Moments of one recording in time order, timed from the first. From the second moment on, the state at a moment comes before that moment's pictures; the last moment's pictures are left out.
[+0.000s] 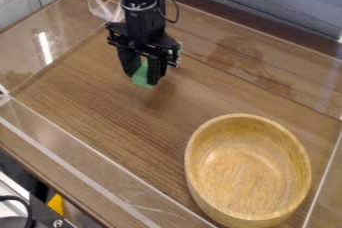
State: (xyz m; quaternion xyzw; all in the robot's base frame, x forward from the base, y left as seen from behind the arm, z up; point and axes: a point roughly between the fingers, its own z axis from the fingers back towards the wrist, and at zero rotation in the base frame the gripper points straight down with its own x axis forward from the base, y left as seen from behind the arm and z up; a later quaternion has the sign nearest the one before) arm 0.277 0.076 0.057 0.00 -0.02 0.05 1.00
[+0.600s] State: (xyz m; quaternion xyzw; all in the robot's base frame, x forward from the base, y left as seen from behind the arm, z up) arm 0.285 0.083 0.054 0.00 -0.01 0.07 1.00
